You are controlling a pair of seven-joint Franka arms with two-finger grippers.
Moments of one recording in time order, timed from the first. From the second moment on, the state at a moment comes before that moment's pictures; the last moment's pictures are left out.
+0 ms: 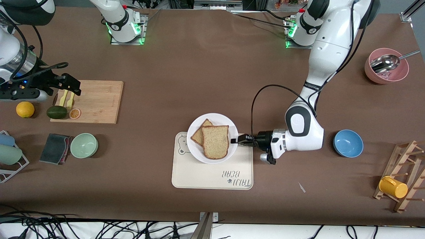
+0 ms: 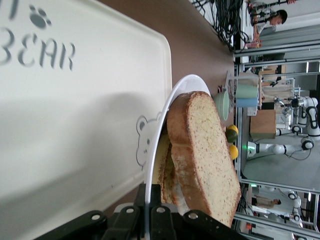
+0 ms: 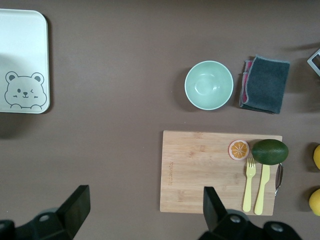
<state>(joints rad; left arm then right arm) -0.28 0.90 -0.03 -1.35 -1.31 2.08 0.58 -0.05 0.03 0.14 -1.69 -0.01 1.74 0.08</state>
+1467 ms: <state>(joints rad) -0.32 1.08 -0.03 -1.18 -1.33 2.24 0.48 -0.05 0.03 0.14 -1.69 -0.01 1.74 0.08</state>
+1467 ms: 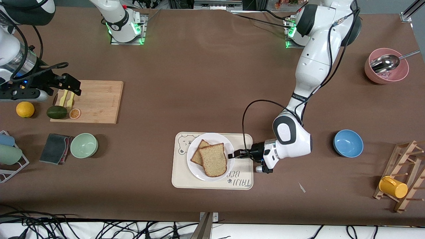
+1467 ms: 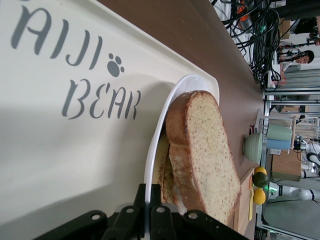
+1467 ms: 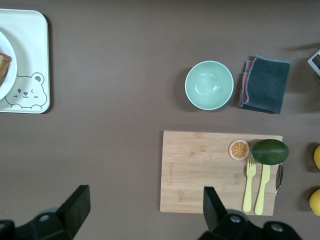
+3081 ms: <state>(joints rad) -0.23 0.91 -0.02 -1.26 -1.18 2.18 0.38 -0.05 0.03 0.14 -1.69 -0.01 1.74 0.08</state>
